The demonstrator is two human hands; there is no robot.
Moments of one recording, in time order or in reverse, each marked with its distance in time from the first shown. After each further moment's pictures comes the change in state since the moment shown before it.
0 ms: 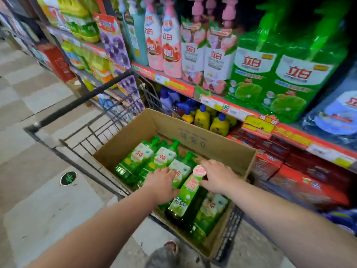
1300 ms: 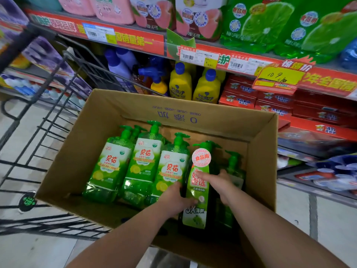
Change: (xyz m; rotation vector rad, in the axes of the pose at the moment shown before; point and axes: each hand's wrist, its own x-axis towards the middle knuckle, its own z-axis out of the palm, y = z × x) left_hand 0.119 -0.023 0.101 -0.715 -0.510 -0.027; right_hand 0.103 0.005 0.141 1.464 0.089 1.004
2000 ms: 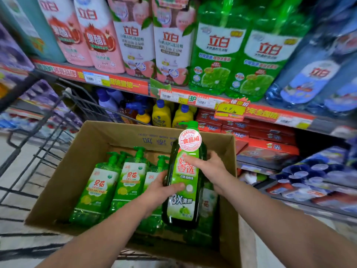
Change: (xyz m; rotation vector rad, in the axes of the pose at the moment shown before) left_hand -0.062 0.053 -0.051 -0.513 -0.074 0.251; right_hand -0.105 -0.078 -0.048 0.127 0.002 -0.440
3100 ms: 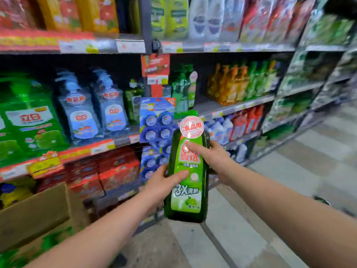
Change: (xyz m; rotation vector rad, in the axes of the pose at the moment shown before) left_hand -0.168 0.075 0.388 0.271 -0.579 0.512; right_hand -0.319 0.056 -0.355 0.331 0.650 -0.339
